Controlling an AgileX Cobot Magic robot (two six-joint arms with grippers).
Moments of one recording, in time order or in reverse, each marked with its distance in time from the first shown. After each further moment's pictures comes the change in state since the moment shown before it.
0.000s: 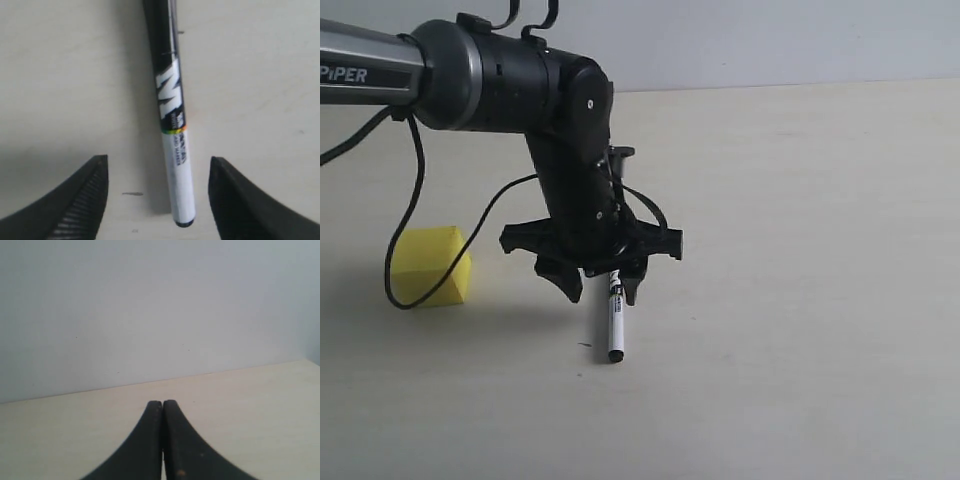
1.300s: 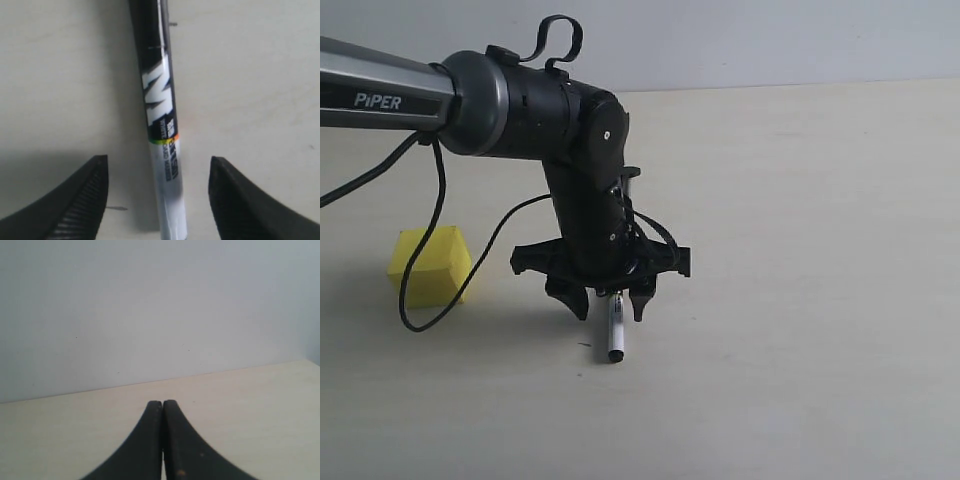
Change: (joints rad) left arm -0.025 0.037 0.014 0.004 -0.045 -0.073; right arm 0.000 0.000 0.000 0.000 0.000 0.000
